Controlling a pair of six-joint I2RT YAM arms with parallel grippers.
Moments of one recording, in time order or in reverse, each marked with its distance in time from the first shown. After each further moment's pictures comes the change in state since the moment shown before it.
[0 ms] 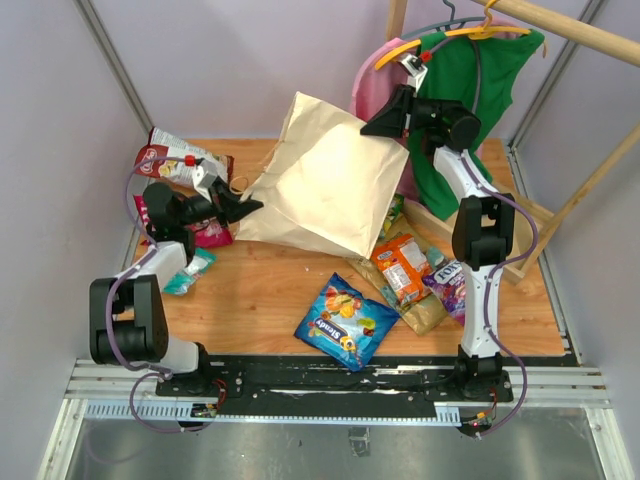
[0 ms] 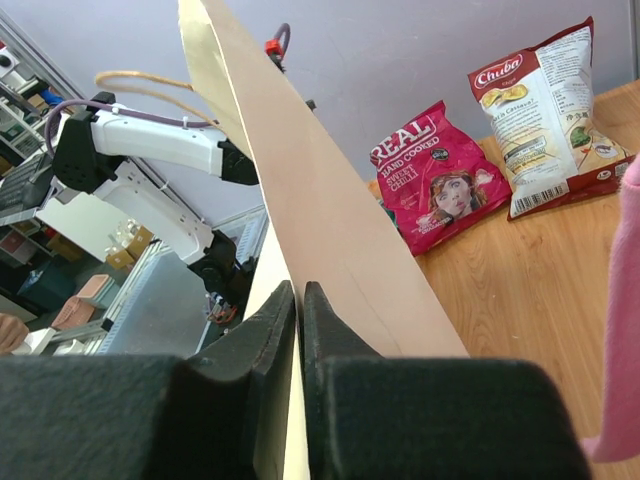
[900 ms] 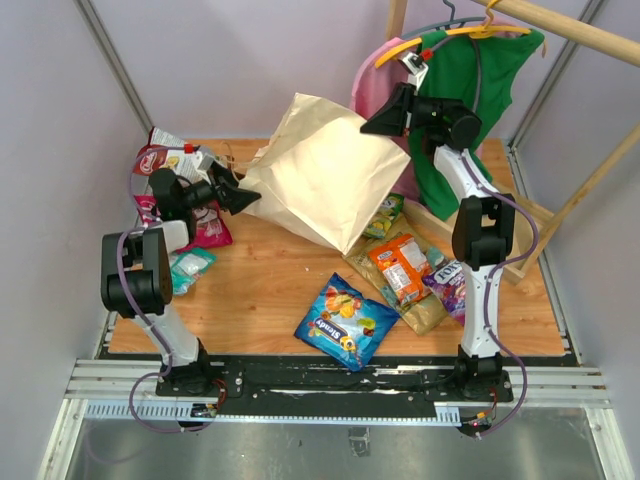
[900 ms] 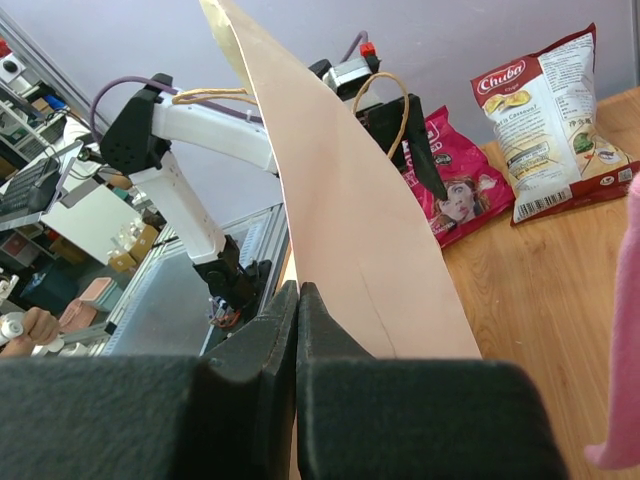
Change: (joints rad) left arm 0.060 0.323 0.155 0.117 -0.061 -0.050; right arm 0.000 0.000 0.019 0.000 0.008 0.018
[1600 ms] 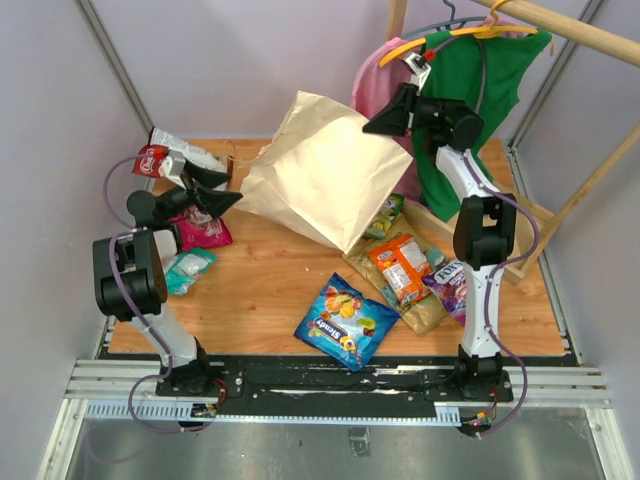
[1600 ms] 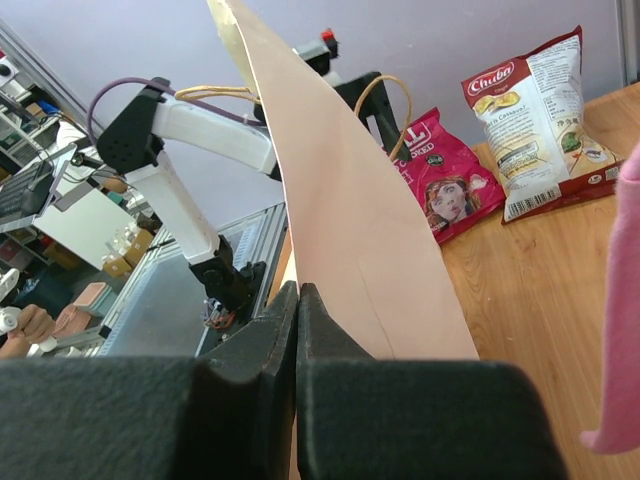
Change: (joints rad) left arm 0.113 -0.067 -0.078 0.333 -0.006 -0.249; right arm -0.014 0.000 -0.026 0.000 0.001 -0.018
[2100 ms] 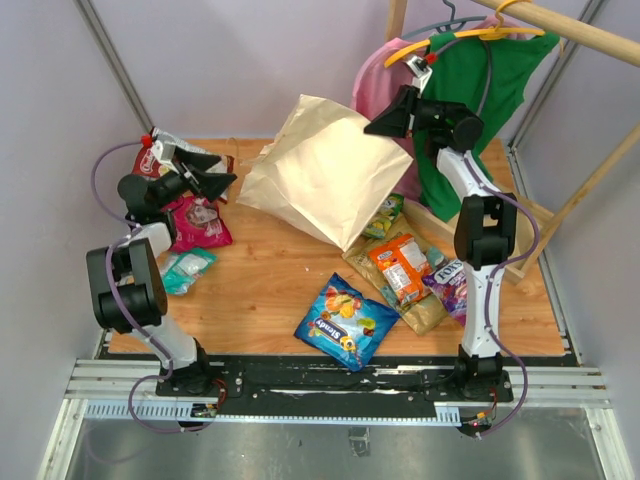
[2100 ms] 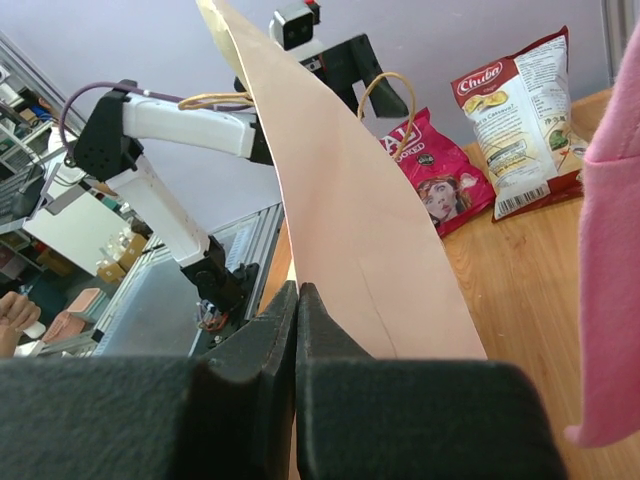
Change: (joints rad) left arm 0.018 -0.002 0.068 -0.035 -0.057 -0.103; right arm -0.010 0.000 -0.020 0.001 0.008 -0.027
